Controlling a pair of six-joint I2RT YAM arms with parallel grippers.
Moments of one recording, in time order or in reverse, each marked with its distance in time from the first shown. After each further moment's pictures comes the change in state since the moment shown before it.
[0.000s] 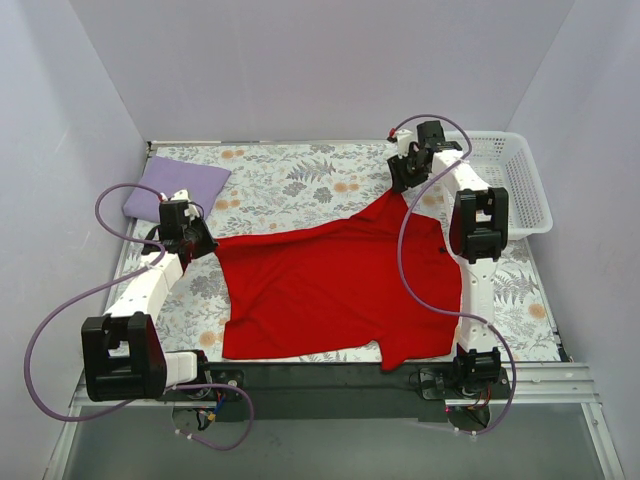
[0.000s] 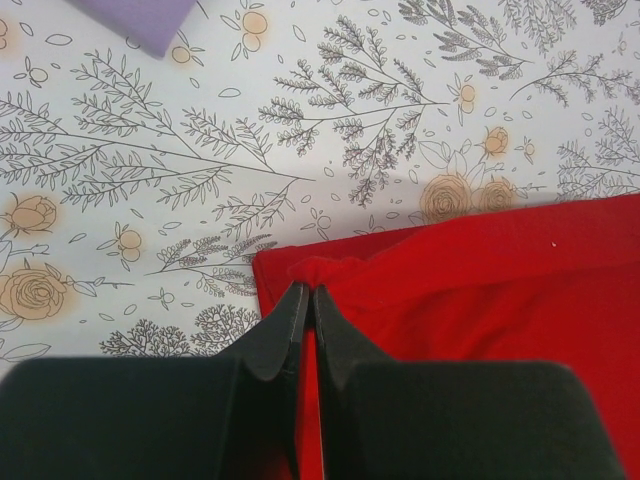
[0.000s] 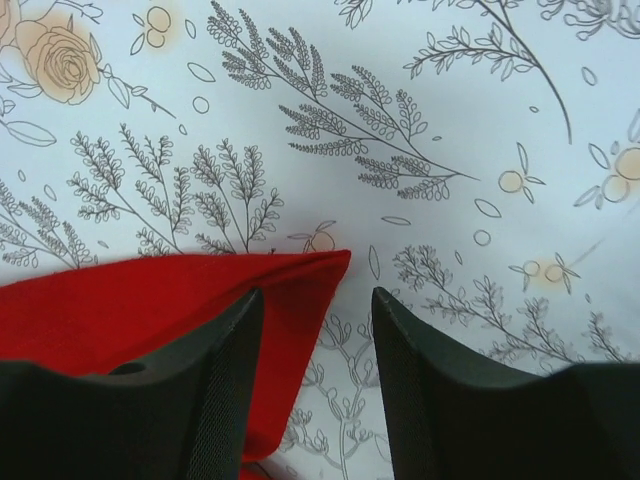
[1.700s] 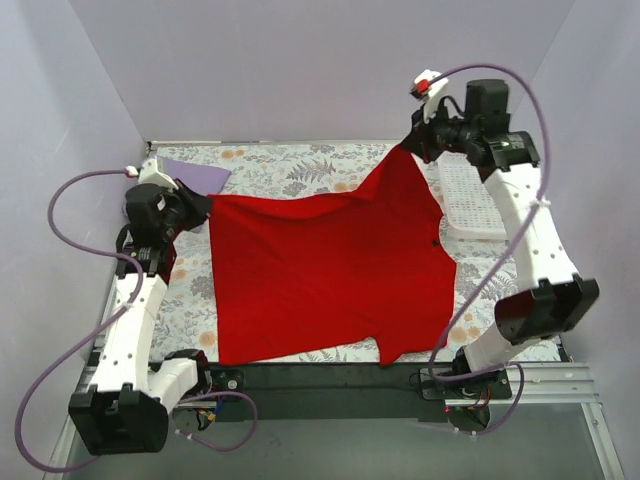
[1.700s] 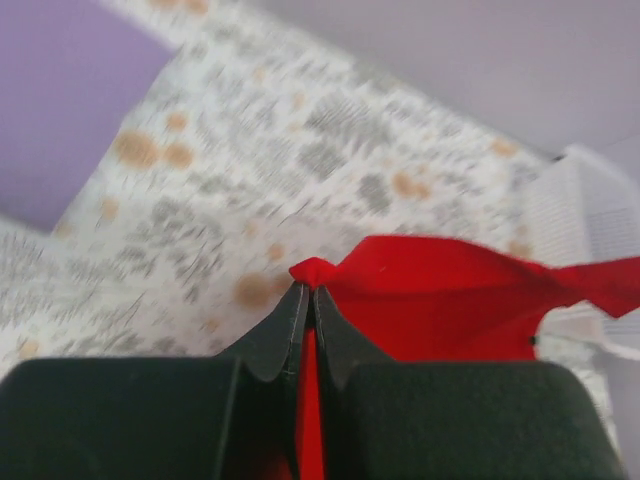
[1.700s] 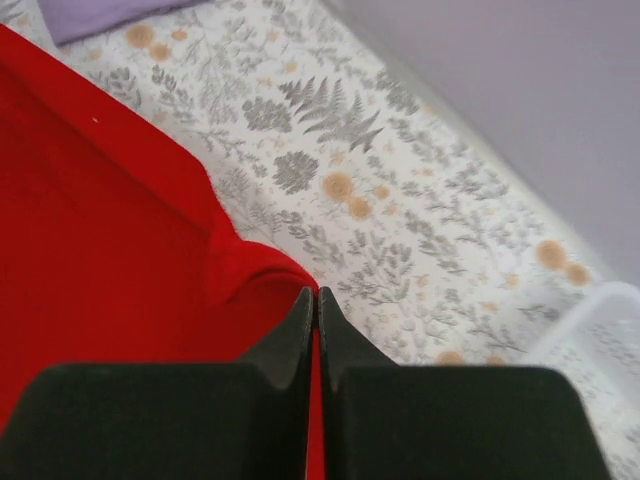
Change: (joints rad) left arm 0.000 -0.246 0.130 0.000 0.135 -0.127; right arm 0.075 -0.779 -0.251 -0.051 -0.246 0.003
